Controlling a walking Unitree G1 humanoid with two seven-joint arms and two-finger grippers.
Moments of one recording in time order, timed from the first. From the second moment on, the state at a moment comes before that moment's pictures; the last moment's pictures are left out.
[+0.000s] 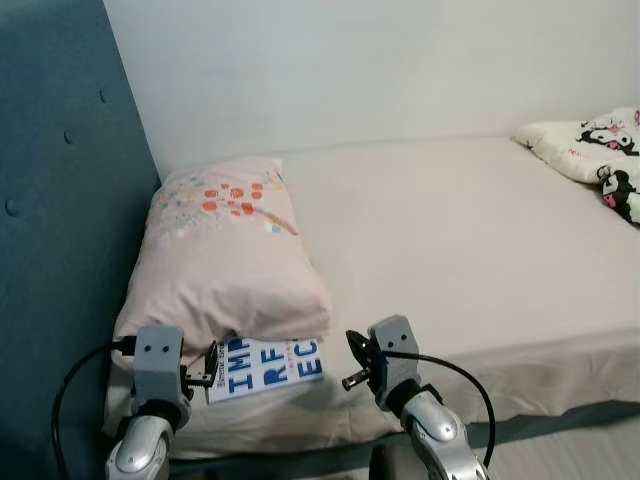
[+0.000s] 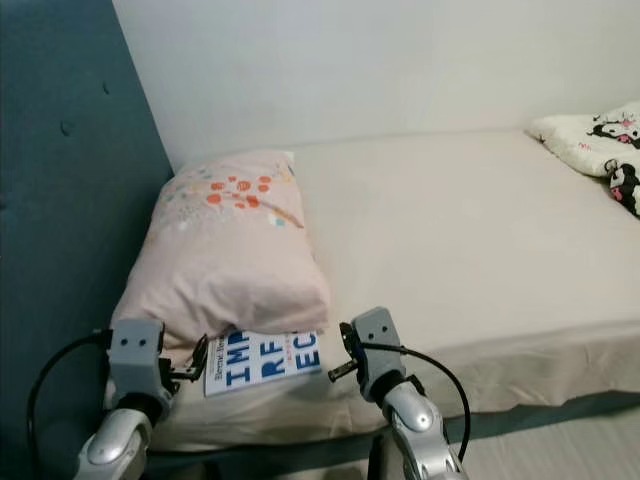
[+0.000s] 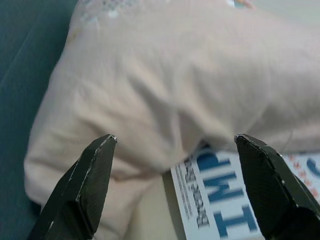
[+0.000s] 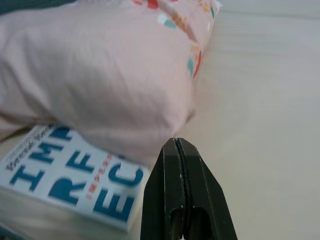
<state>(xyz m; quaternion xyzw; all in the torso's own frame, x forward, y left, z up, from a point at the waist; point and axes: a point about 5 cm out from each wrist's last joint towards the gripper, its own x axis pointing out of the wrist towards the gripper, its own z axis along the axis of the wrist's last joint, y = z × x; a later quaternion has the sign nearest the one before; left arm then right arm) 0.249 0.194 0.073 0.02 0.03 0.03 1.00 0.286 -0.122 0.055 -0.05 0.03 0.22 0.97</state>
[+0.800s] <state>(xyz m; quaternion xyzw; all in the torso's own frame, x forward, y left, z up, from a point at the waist) 0.248 0.201 0.074 0.00 0.03 0.05 1.00 0.287 -0.115 0.060 -0.05 0.02 0.28 0.96</state>
